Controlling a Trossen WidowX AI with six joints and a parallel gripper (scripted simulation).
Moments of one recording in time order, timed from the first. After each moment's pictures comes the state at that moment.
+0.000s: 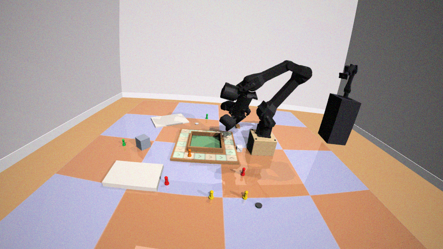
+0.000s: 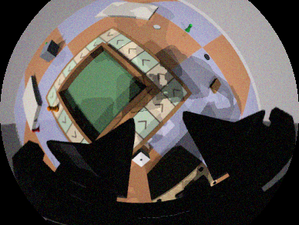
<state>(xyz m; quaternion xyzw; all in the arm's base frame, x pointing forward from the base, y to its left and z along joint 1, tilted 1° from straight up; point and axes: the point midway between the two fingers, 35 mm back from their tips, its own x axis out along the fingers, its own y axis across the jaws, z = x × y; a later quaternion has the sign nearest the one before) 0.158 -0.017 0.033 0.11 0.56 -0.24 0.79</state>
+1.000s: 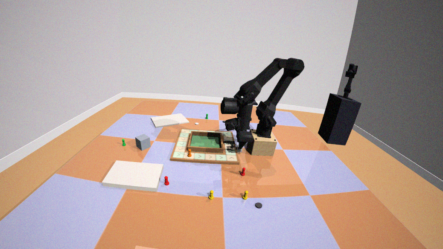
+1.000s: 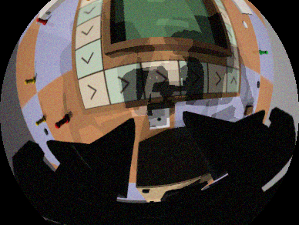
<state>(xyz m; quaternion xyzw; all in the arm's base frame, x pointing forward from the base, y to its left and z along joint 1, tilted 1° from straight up) 0.114 0.043 -0.015 -0.04 0.70 0.06 0.71</state>
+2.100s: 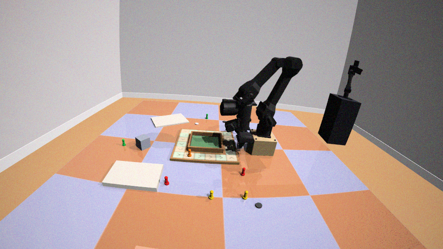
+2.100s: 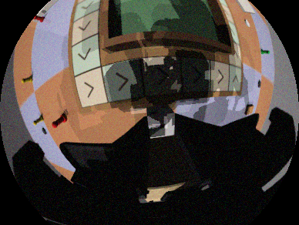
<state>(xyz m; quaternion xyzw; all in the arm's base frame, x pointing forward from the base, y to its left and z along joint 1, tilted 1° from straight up) 0.112 0.043 -0.019 -0.04 0.71 0.05 0.70</state>
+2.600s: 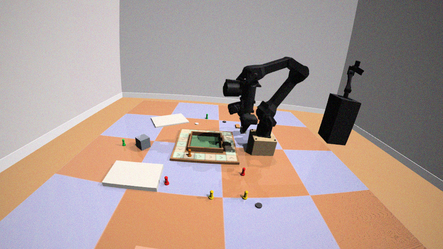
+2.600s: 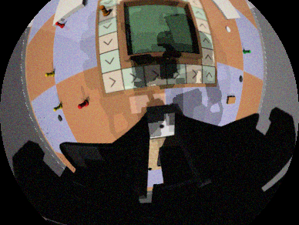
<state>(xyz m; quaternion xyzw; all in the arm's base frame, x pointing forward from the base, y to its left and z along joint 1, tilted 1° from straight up) 0.108 0.043 0.063 -0.04 0.71 0.06 0.70</state>
